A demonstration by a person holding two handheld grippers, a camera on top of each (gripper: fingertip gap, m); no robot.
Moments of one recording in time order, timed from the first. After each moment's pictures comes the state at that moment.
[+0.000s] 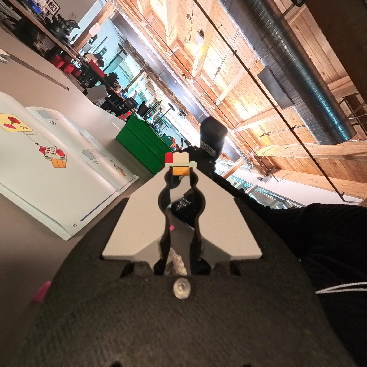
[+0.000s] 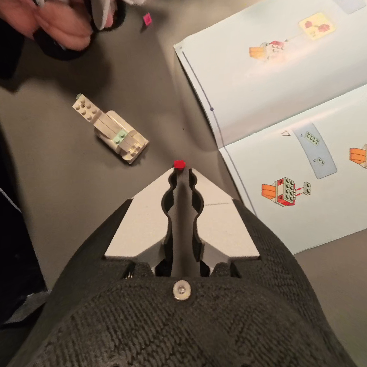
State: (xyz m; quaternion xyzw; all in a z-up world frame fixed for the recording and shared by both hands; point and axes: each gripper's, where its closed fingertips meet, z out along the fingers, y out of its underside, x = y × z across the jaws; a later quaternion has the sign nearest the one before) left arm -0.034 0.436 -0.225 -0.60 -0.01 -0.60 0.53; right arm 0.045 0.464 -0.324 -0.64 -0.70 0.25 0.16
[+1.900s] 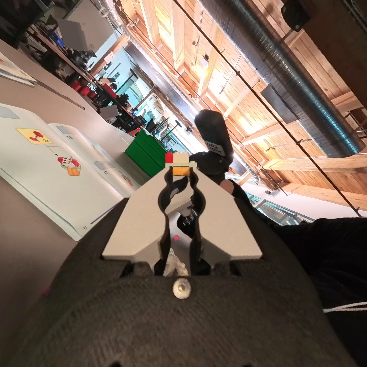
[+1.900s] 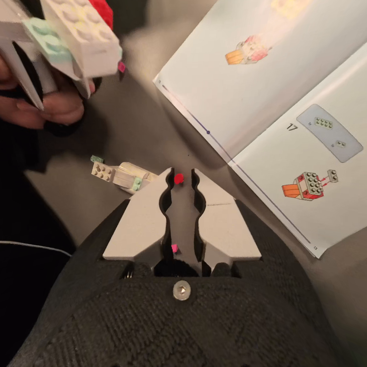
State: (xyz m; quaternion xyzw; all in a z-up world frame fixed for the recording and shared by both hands) left arm -0.047 0.439 -0.221 -0.58 -0.04 -0.58 0.57; right arm 0.017 0.455 -0.316 -0.77 -0.58 0.23 0.10
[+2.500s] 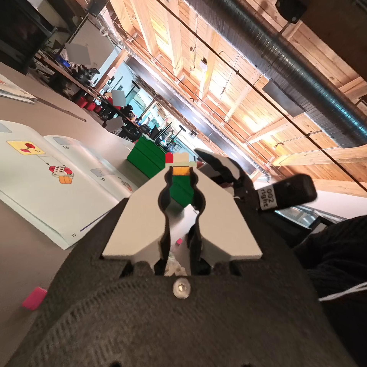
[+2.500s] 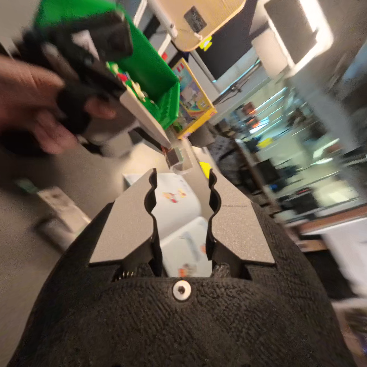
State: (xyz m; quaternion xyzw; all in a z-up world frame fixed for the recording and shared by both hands) left arm -0.034 0.434 -0.215 -0.58 -0.02 -0.55 0.60; right arm -0.015 0.438 -0.210 -0.40 -0.64 0.14 0.64
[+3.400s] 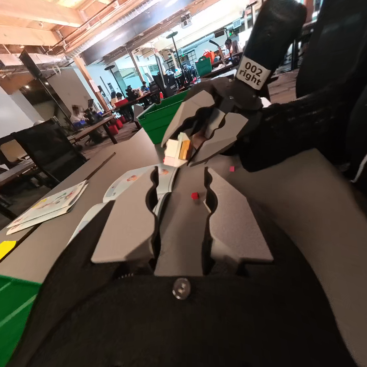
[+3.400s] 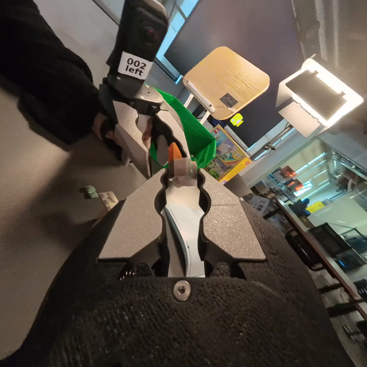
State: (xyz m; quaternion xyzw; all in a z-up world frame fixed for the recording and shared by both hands) left arm -0.002 0.398 -0.241 -0.60 0.41 -0.17 0.67; right arm -0.011 0.400 -0.227 -0.27 -0.66 0.31 0.63
